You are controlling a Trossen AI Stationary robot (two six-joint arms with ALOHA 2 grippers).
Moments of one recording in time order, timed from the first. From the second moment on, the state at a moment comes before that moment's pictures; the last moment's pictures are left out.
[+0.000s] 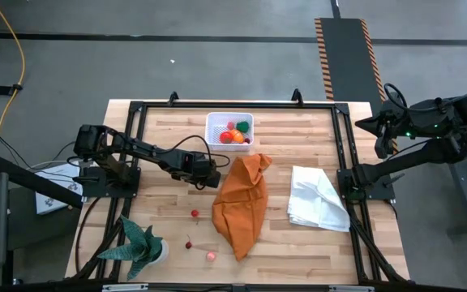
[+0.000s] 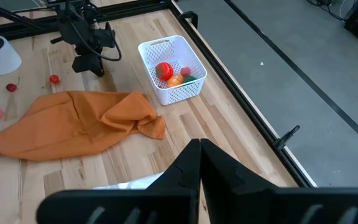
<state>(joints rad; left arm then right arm) 0.11 1.66 0.84 -0.50 -0.12 -1.32 0.14 0.78 1.64 -1.57 0.46 0.31</state>
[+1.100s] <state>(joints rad) 0.11 1.66 0.84 -0.50 -0.11 -1.32 0.14 0.78 1.64 -1.57 0.46 0.31</state>
